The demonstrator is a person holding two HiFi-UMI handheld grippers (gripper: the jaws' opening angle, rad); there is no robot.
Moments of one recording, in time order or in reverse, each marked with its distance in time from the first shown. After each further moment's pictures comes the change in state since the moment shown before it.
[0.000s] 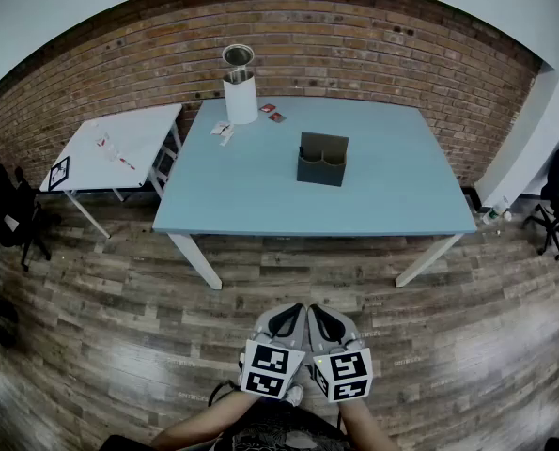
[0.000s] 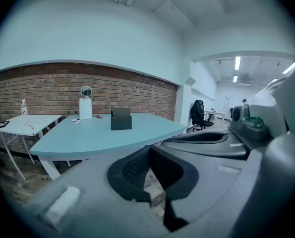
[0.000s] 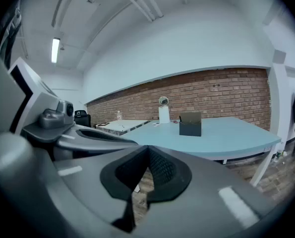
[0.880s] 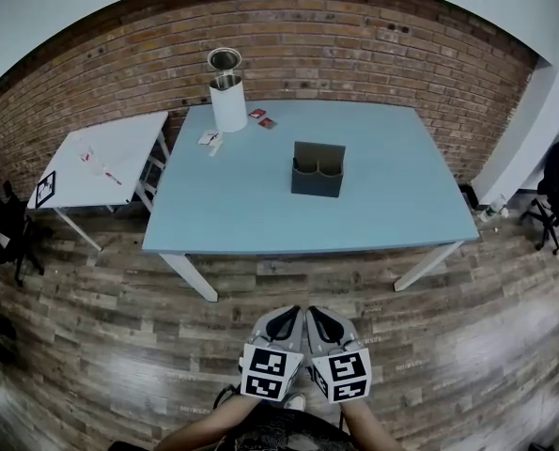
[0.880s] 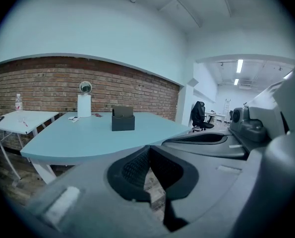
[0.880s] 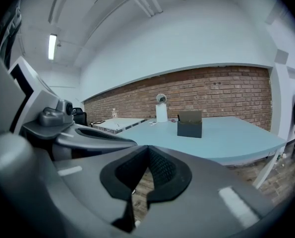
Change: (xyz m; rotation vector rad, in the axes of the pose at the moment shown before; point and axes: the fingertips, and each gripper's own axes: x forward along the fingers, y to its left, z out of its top) left arm 0.046 0.033 0.009 -0.036 0.002 -0.011; right arm 0.051 -0.028 0.007 -0.012 0.024 -0.011
